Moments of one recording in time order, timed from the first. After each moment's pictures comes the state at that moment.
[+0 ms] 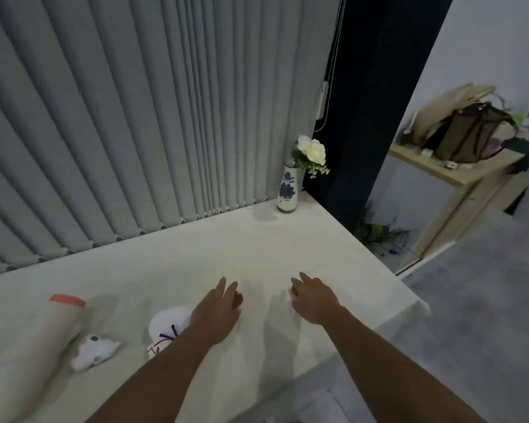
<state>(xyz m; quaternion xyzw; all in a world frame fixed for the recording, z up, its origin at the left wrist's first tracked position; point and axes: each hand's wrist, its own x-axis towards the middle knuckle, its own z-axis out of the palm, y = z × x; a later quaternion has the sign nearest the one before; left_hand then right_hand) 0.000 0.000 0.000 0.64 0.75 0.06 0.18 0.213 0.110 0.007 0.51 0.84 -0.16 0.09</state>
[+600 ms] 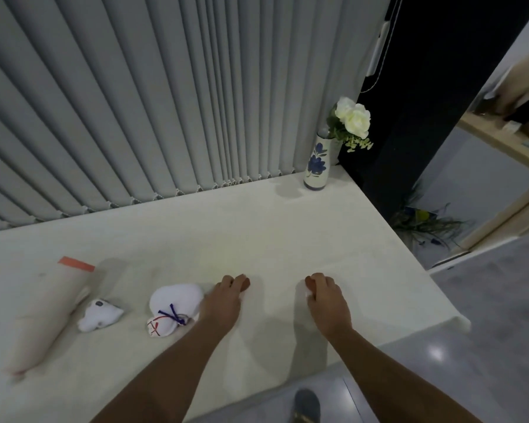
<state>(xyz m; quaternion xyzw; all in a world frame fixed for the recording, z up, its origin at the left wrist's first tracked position) 0.015 0.024 -0.046 0.53 0.82 0.08 0.21 0.224 0.130 -0.055 0.56 0.79 -0.24 -0.09</state>
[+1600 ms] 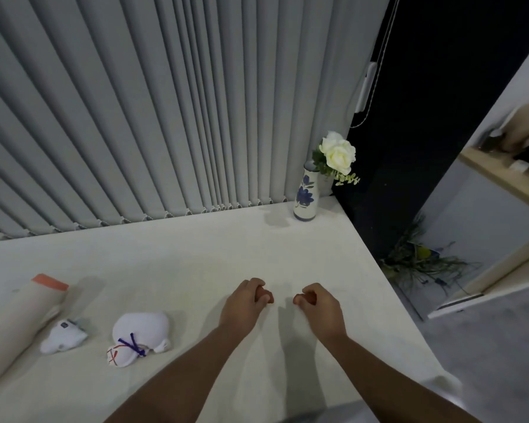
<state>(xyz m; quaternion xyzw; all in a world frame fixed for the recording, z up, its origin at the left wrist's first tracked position) 0.089 0.123 -0.020 0.44 0.81 0.30 0.24 0.252 0.213 -0.027 0.53 0.71 -0.42 -0.19</state>
